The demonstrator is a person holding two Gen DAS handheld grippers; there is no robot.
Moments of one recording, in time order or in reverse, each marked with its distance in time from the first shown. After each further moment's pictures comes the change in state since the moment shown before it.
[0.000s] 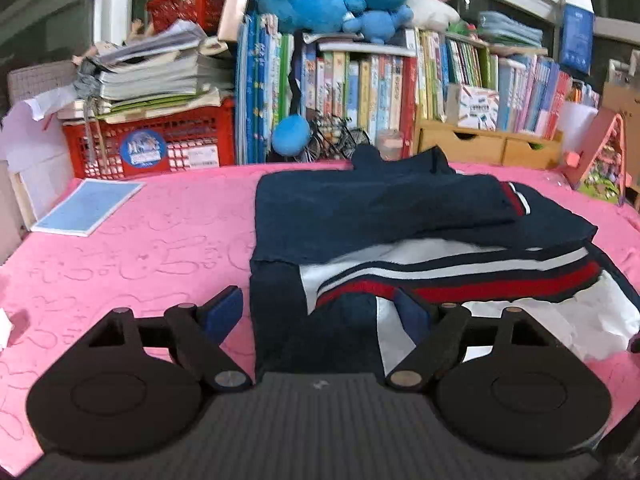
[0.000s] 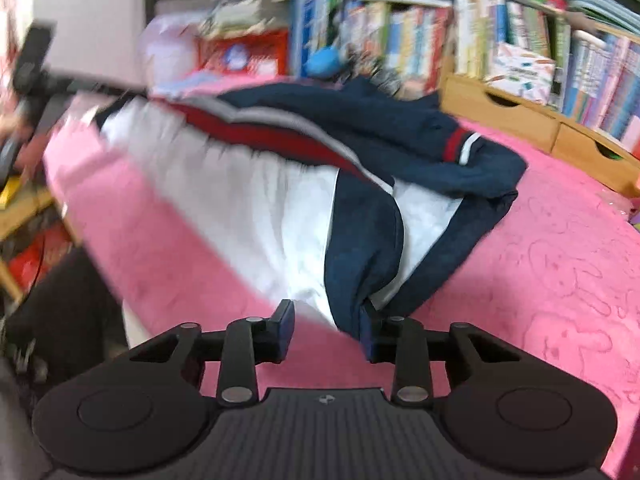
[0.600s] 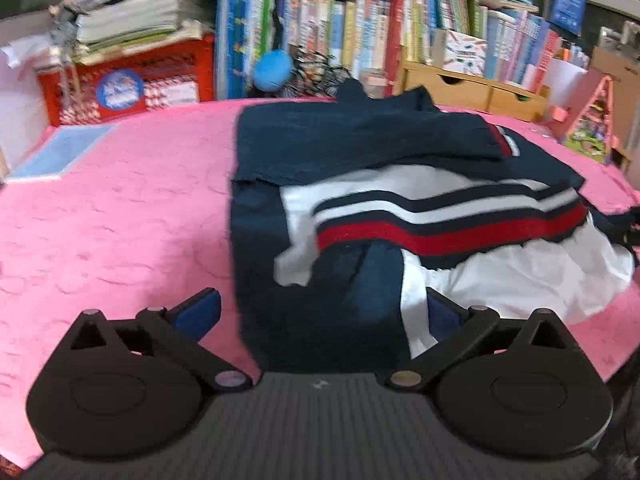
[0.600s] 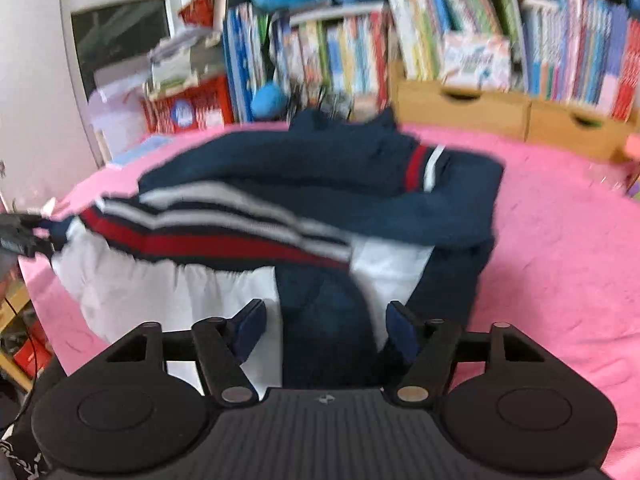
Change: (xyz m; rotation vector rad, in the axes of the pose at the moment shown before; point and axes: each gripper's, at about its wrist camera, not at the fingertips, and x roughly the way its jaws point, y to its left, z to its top) left arm 0.010 0.012 -0.021 0.019 0.119 -0.011; right arm 0.051 -0.045 0.040 0.243 -0.070 0.010
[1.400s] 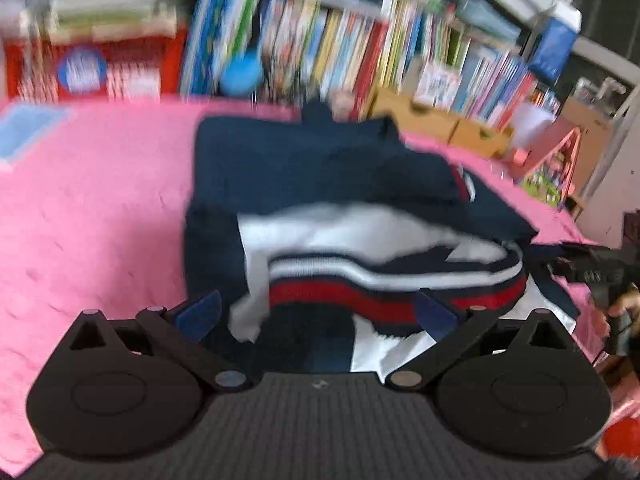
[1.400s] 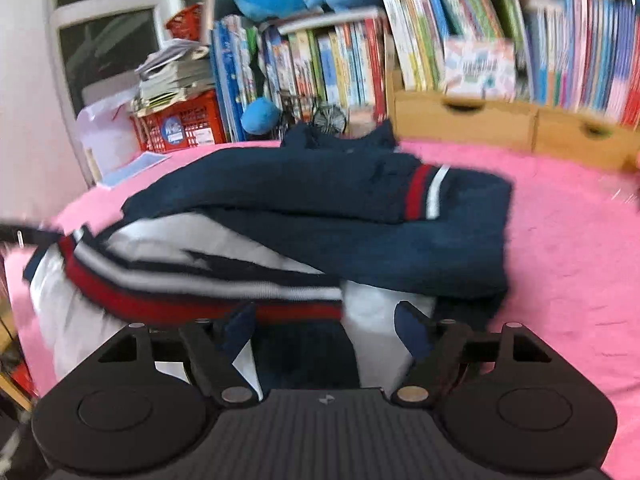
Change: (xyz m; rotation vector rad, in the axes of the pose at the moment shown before) left arm 0.026 0.014 0.033 -0.150 0.070 -0.278; right arm 0.038 -0.010 0.033 0.080 -0.034 0.024
